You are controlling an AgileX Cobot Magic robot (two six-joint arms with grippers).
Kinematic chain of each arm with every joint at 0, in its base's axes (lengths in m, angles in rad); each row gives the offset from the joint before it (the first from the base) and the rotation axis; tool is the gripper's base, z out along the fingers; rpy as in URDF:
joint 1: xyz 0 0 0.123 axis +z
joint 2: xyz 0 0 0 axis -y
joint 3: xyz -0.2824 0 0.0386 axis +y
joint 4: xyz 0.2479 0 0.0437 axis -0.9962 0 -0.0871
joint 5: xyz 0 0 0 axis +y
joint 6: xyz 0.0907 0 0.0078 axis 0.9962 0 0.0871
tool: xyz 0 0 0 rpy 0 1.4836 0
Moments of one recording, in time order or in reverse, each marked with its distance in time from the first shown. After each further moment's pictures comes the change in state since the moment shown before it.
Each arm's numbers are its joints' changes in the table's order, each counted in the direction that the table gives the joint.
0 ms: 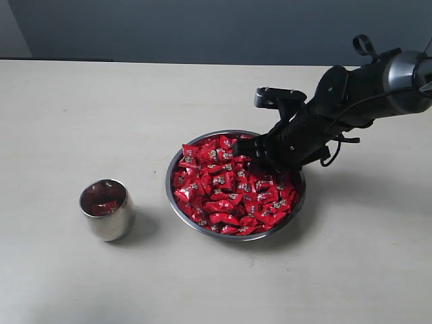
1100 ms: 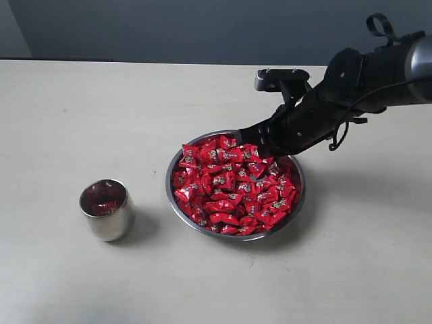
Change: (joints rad) left arm 0.000 0.000 0.000 0.000 0.000 0.000; right arm 0.000 0.088 0.000 0.073 -0.006 -0.036
